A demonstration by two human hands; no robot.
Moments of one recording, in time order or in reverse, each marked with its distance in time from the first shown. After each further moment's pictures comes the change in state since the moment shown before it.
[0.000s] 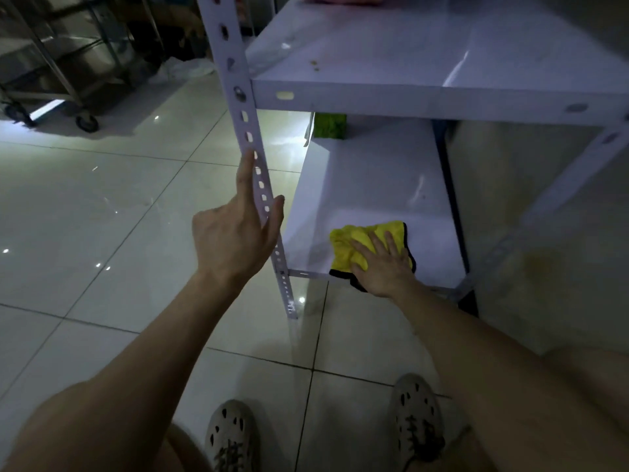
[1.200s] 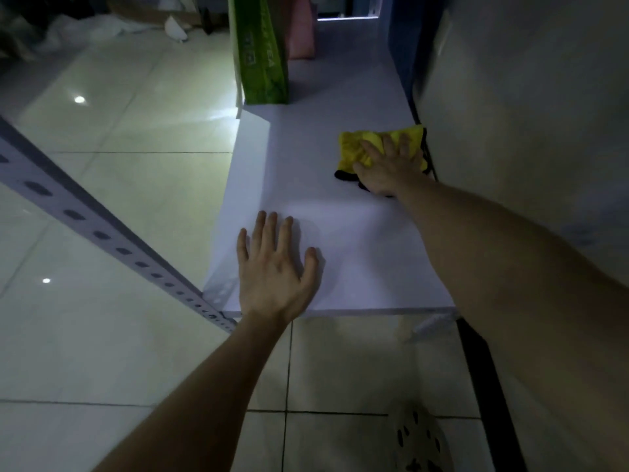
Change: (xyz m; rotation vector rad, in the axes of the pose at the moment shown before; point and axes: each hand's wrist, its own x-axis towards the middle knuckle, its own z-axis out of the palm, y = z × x) left_hand -0.051 0.067 0.226 -0.090 -0.449 0.006; right_hand 0.213 0.103 -0.081 -0.055 0.053 0.252
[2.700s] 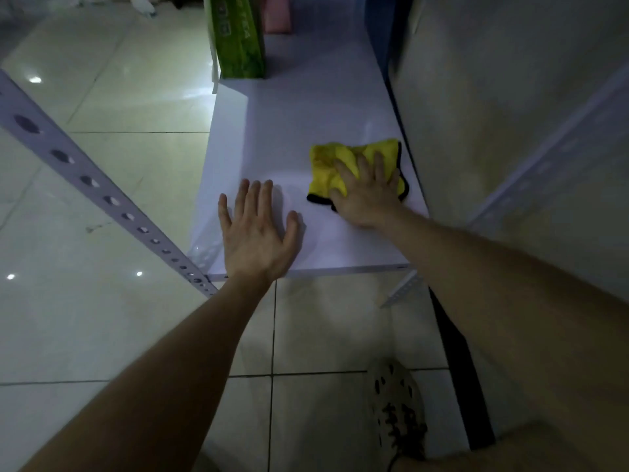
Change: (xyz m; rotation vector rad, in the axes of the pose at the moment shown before) left_hand 0.000 0.008 -0.008 -0.033 0.027 0.025; right_hand -0.128 -0.002 0.039 0.036 0.026 -0.071
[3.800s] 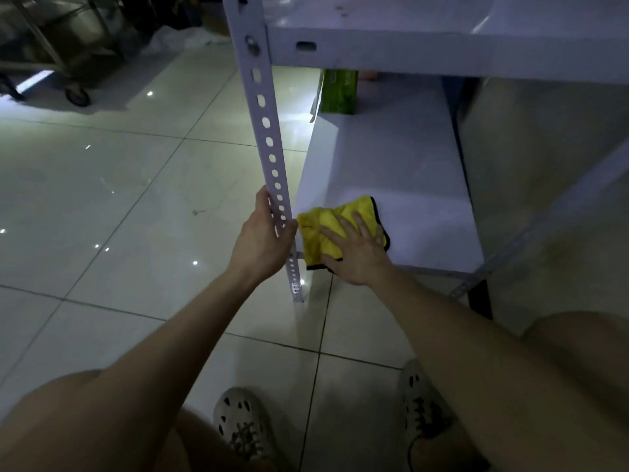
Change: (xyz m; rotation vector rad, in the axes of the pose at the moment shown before) left_hand -0.066 -0.059 -0.182 -0.532 -0.086 -0.271; right_hand -0.111 -0.121 0.044 -0.059 -0.016 -0.413
